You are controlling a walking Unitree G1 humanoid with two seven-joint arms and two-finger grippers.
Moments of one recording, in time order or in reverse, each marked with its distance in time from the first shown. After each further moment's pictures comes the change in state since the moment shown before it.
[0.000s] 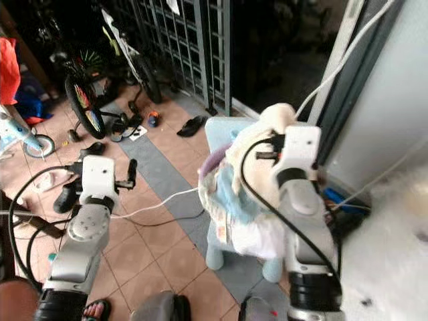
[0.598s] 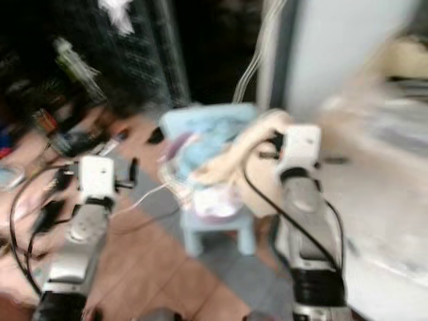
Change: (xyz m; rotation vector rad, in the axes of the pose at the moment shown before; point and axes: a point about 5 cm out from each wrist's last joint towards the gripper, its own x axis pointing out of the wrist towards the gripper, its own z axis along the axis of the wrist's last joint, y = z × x) left arm -0.001 0.003 0.009 -0.015 -0.061 -0.032; right arm 0.006 -0.004 -0.002 -0.032 0.004 -0.013
